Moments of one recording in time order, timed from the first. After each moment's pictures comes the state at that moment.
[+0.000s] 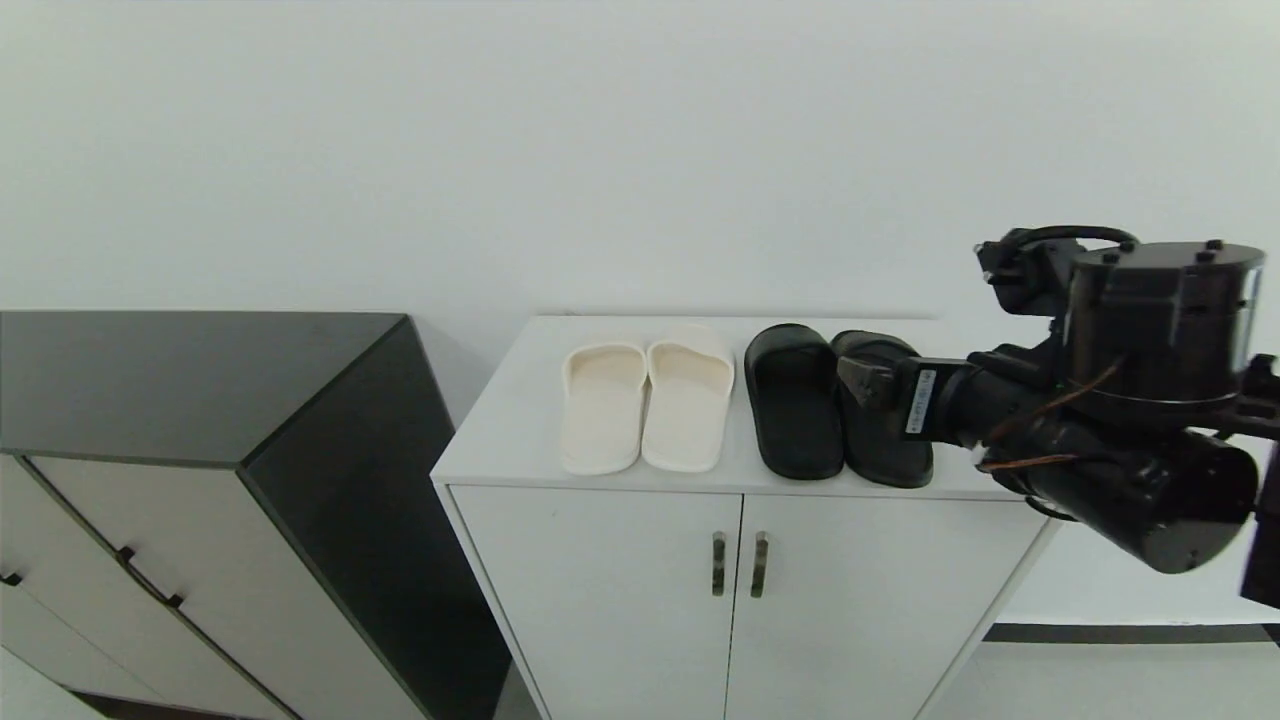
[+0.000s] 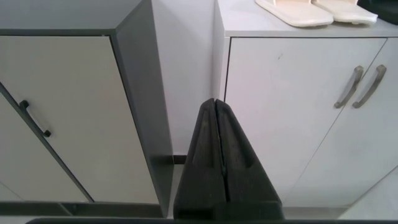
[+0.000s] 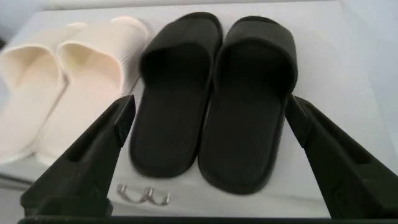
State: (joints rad) left arm 0.00 0.00 0.00 0.00 0.00 0.01; right arm 0.71 1.58 -0.92 -0.47 -0.56 0.25
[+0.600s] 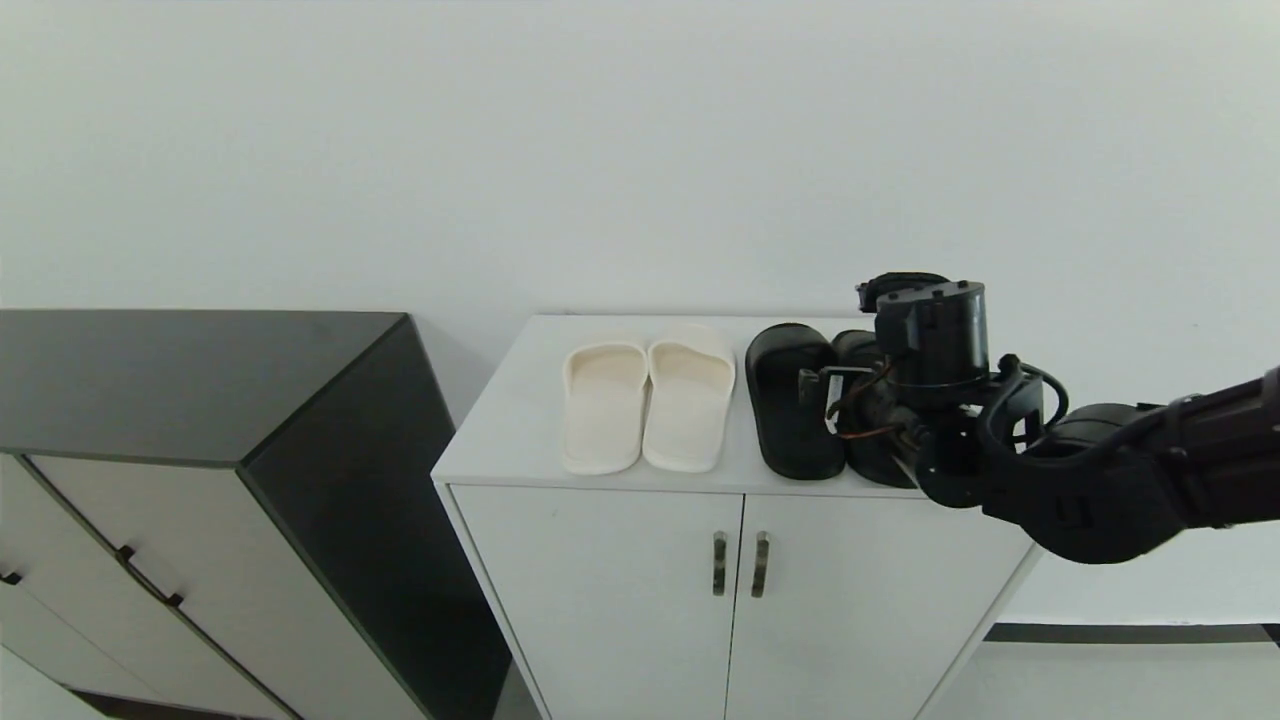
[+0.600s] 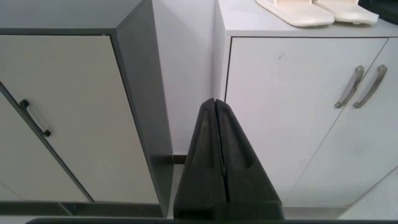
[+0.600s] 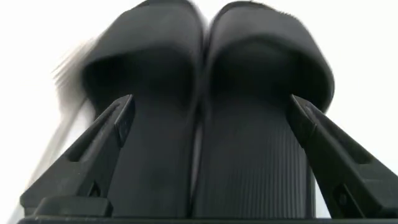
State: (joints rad) left arm 0.00 0.00 0.00 0.00 0.00 0.01; right arm 0.64 1.89 -1.15 -0.47 -0.65 0.25
